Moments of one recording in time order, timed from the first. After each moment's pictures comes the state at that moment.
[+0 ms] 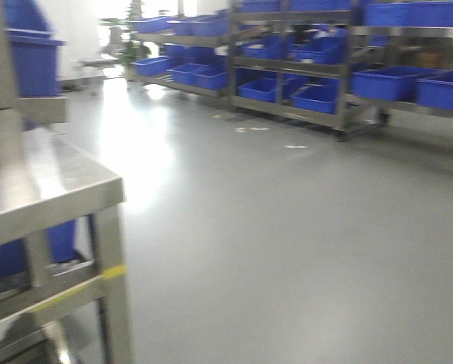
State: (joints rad) left arm -0.41 0.03 -0.60 0.28 0.64 -0.26; right arm 0.30 -0.02 -0.61 -0.21 0.61 0.15
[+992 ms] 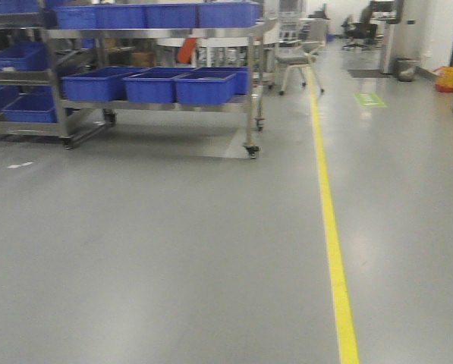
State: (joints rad) left arm -0.41 0.03 -0.60 0.28 0.64 -0.26; right arm 0.30 -0.02 -0.61 -0.21 0.61 0.15
